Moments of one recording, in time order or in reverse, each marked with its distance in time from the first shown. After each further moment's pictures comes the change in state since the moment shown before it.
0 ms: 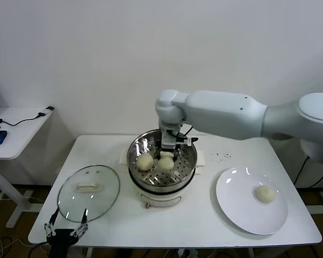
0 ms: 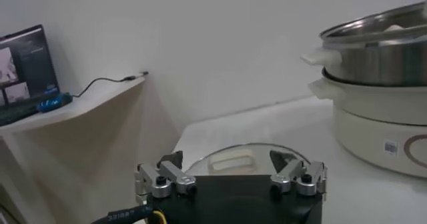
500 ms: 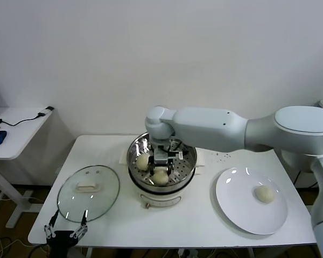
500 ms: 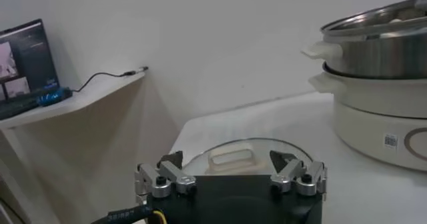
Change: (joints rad) left arm -0.002 0.000 -0.002 0.014 -0.004 -0.004 0.001; right arm -0.072 0.038 0.011 -0.016 -0.041 0.026 -0.002
